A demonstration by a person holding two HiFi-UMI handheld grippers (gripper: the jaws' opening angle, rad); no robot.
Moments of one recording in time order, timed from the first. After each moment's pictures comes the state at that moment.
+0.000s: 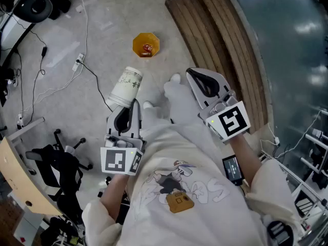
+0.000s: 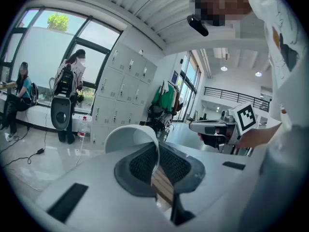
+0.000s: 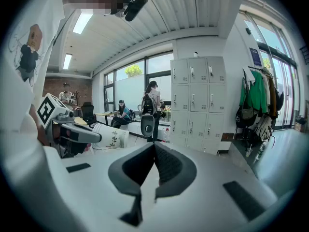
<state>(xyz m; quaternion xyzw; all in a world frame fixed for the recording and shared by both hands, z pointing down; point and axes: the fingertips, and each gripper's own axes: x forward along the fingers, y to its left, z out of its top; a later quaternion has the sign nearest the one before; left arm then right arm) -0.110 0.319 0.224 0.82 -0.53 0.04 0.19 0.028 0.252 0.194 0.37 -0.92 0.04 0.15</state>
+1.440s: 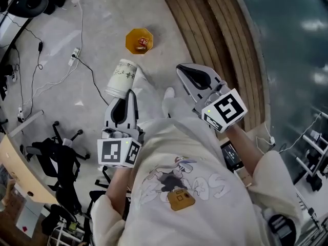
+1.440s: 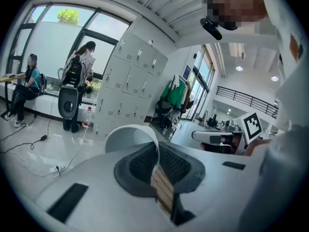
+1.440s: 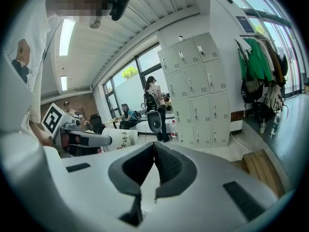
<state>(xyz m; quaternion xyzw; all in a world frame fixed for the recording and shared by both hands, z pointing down) -0.041 0.235 0.240 0.78 -0.57 0.06 0.26 0.086 0.177 0.233 0.30 -0.93 0.17 0.13</state>
